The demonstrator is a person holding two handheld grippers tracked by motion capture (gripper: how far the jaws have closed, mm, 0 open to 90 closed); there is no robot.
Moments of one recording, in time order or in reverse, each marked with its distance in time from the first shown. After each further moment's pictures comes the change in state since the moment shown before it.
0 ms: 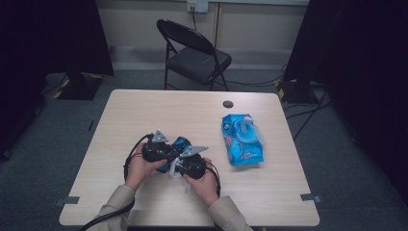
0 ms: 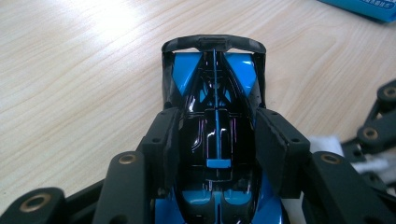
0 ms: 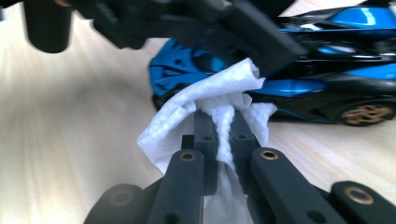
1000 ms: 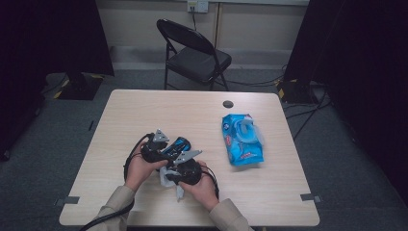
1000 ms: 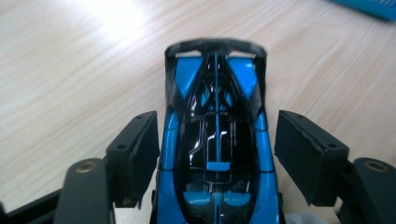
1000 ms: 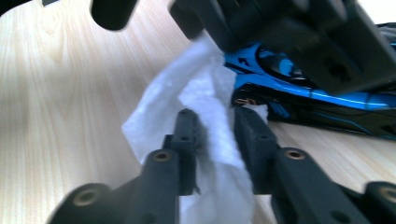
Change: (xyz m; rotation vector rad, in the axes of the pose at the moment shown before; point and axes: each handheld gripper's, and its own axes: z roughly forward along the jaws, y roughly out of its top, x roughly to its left) left arm -0.004 0.008 -0.008 0.006 0.018 -0.007; right arm 0.021 0.003 -0.004 0.025 0.086 -0.095
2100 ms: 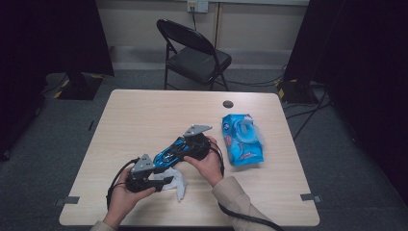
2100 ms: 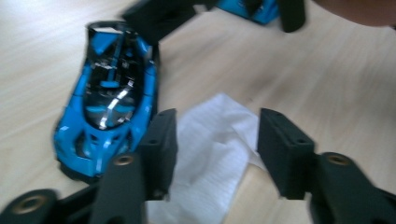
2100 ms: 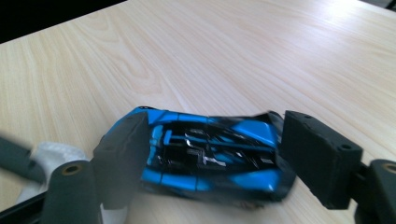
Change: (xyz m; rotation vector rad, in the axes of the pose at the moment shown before) left arm -0.052 -0.058 -0.059 -0.120 -0.159 0.005; right arm -0.054 0.049 -0.021 -0.095 -0.166 0.000
